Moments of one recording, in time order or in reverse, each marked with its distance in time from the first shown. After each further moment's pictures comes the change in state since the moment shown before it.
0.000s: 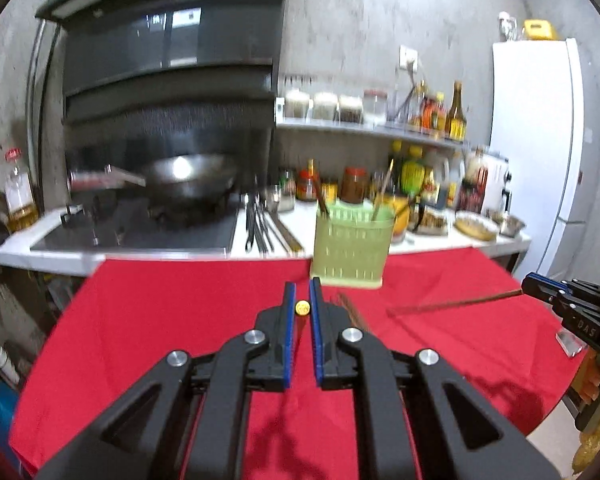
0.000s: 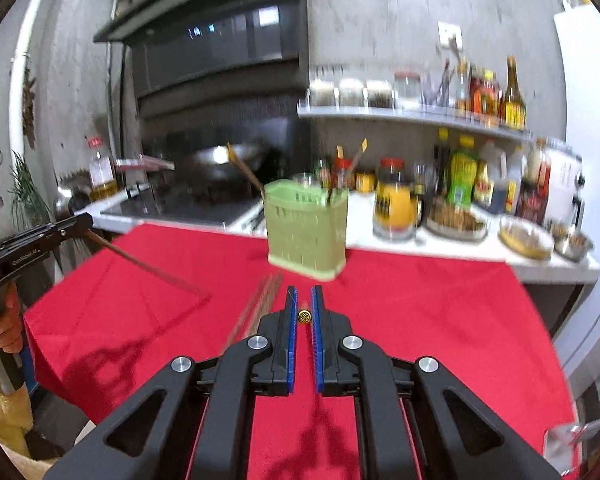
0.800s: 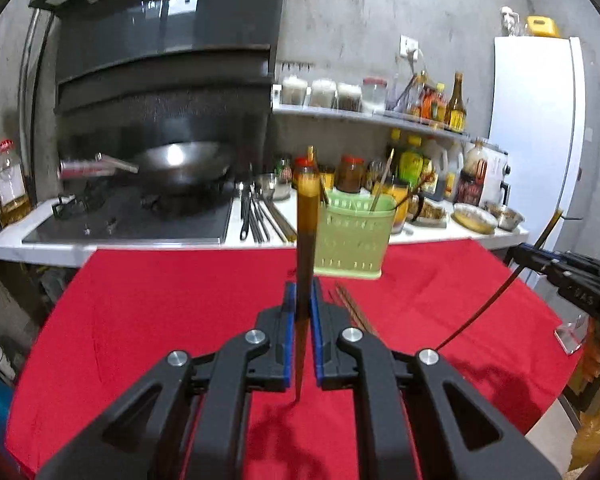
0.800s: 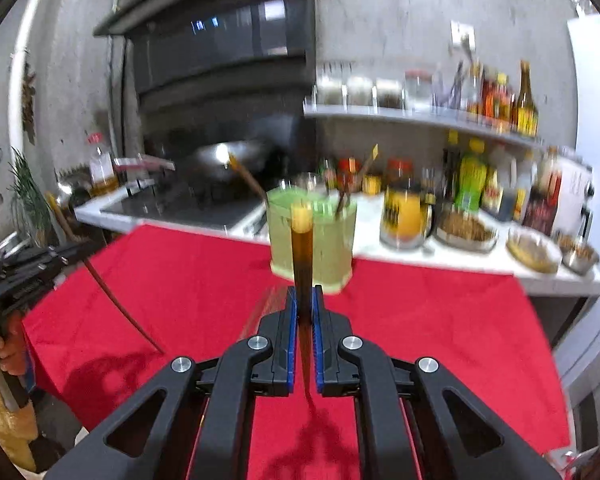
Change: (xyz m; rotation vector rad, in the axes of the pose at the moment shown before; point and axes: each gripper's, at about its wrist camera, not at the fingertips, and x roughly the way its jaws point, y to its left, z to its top) left arm 0.025 0.006 -0.010 -0.021 0.076 -0.030; right arm 0.038 0.005 0.013 -0.005 0.076 0.006
